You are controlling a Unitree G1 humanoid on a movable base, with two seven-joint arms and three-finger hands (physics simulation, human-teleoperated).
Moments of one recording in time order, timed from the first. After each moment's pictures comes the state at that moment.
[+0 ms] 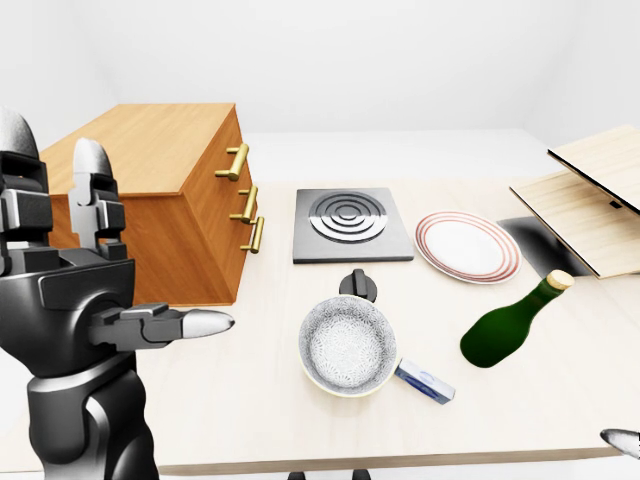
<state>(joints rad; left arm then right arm) -0.02 0.11 0.34 -0.83 -0.35 0.09 -0.09 0.38 0.05 -1.17 -1.05 0.43 0.09 0.51</state>
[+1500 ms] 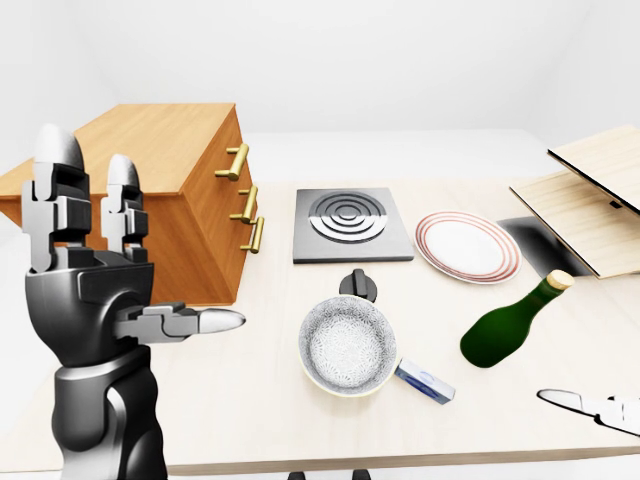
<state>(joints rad) -0.01 0.10 0.31 -0.78 -0.31 0.09 -0.12 0.28 0.10 -0.94 -0.81 -0.04 0.09 0.55</state>
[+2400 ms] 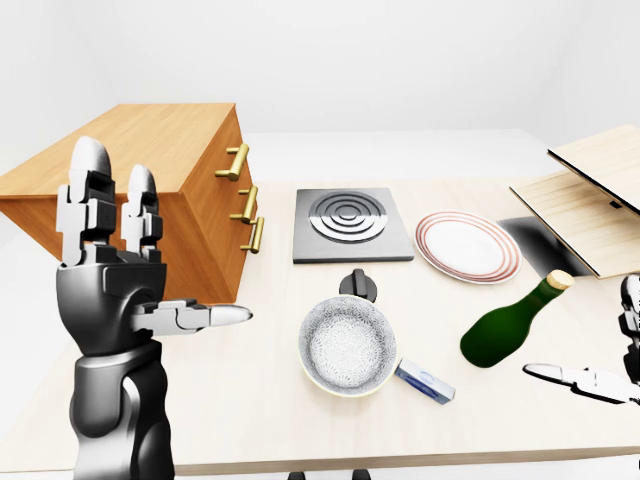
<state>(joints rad) -0.01 0.09 0.28 -0.72 -0.27 0.09 -0.12 0.23 -0.02 -0.83 -0.59 -0.03 0.09 0.43</state>
